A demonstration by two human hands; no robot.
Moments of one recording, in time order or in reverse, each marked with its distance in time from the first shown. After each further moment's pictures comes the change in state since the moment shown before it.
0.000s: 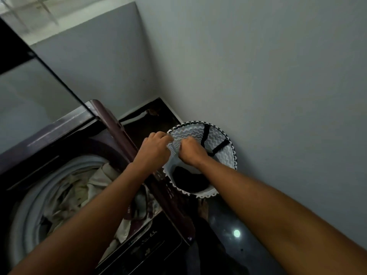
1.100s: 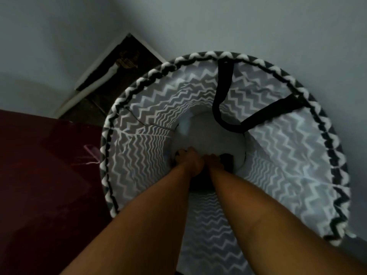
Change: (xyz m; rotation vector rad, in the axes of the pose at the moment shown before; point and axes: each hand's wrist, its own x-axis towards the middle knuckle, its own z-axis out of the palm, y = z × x) left_hand 0.148 -0.030 0.412 -0.078 -0.772 -0.485; right_hand 0.214 0.225 0.341 0.523 -0.408 0.790
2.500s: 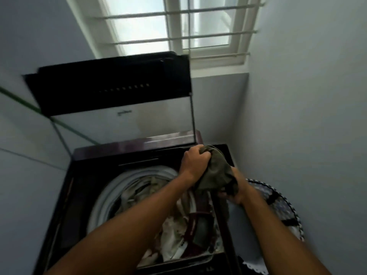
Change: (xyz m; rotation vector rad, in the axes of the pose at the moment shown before) left_hand -0.488 -0.183 -0.254 -1.101 0.930 0.195; right_hand -0.546 -0.138 -0.047 0.439 -0.466 -0.680
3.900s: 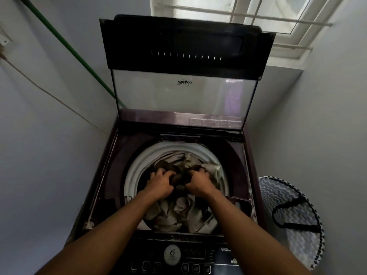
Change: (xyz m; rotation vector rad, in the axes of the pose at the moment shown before) left_hand -0.078 -0.243 -0.130 0.533 -0.261 -0.344; right_hand 0.043 0.135 0.179 -1.575 -0.141 -0.056
